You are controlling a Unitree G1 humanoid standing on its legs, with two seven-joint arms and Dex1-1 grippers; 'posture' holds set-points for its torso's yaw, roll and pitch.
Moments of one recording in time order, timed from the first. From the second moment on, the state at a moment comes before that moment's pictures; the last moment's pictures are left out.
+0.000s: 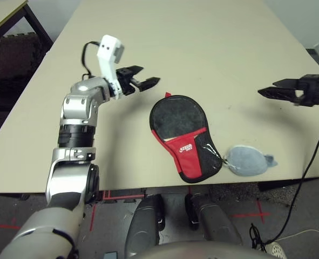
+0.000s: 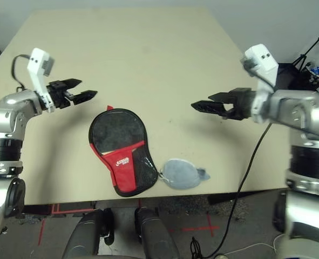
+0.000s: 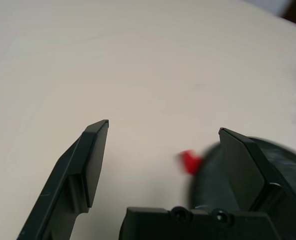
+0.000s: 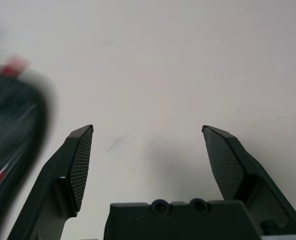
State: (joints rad) left arm -0.73 0.44 0.21 0.43 -0.17 0.36 -0.70; right arm -0.71 -0.69 -0.25 0.28 0.31 0.87 0.74
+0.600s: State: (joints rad) left arm -0.60 0.46 0.30 0.70 -0.11 -0.21 -0.22; right arm -0.70 -0.57 -0.33 1.01 0.14 -0.21 0.24
